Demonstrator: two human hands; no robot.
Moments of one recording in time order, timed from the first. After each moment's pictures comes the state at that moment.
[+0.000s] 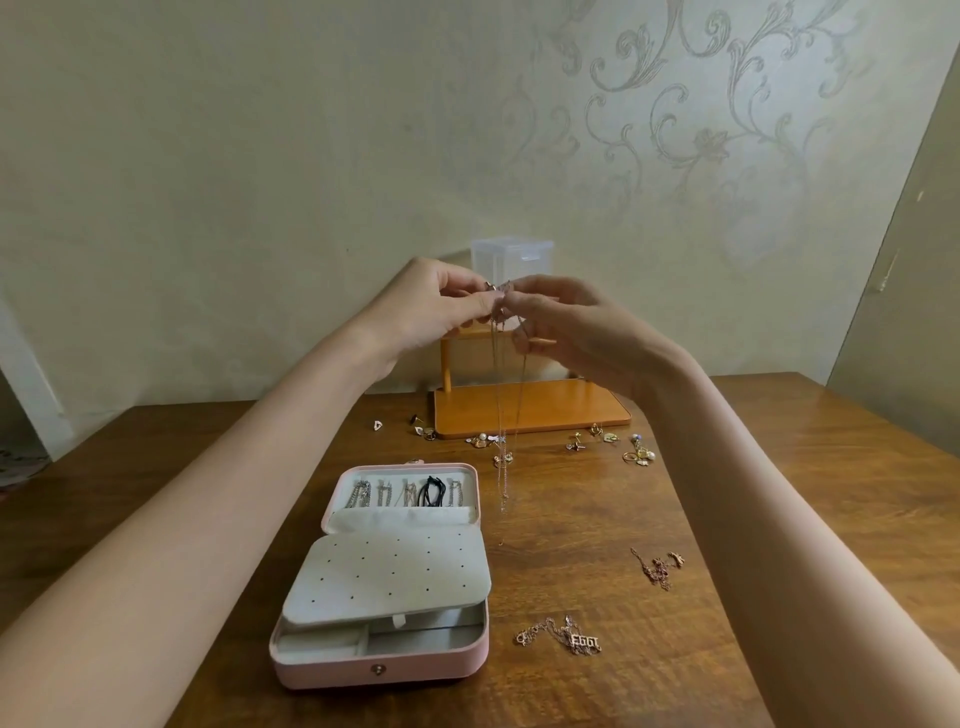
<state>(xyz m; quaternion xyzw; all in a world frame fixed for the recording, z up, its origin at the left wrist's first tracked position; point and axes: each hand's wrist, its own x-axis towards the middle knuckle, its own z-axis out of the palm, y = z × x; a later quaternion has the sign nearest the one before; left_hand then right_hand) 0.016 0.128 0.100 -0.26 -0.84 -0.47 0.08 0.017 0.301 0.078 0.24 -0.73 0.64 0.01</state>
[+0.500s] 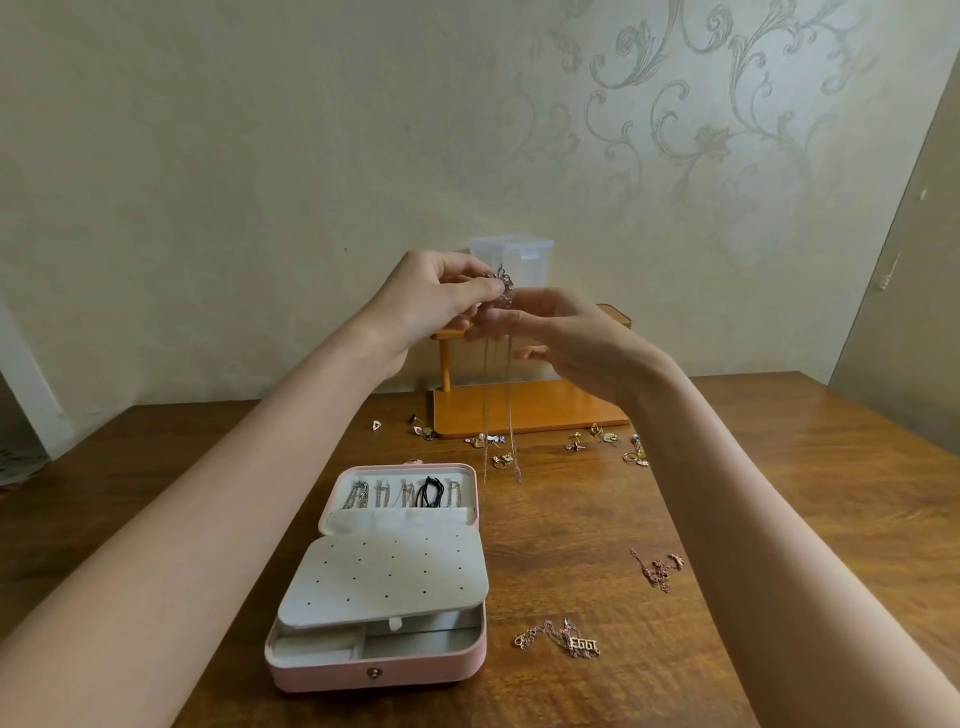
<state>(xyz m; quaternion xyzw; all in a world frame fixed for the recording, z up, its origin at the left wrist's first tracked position) 0.007 0.135 0.101 -0.22 -0.81 -0.54 0.09 0.010 0.293 0.071 0.24 -0.79 0.57 0.02</state>
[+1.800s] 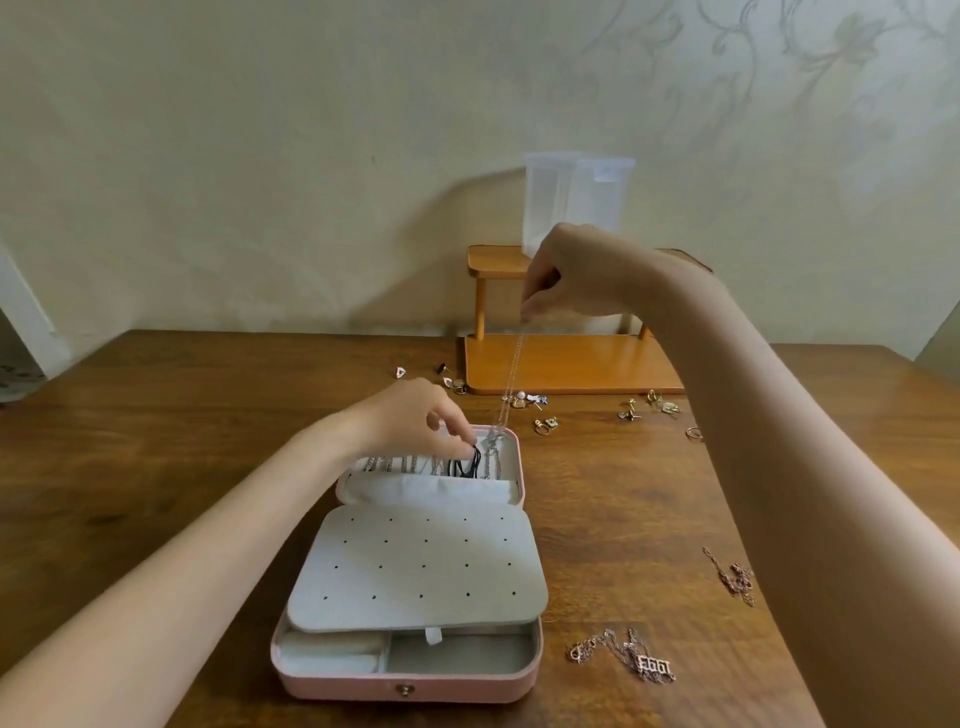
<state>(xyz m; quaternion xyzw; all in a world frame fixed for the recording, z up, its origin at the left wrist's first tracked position) -0.049 0.069 -0.033 -0.27 -0.93 -0.24 -0.11 -0.054 0.253 0.072 0.21 -0.97 0.09 0.08</state>
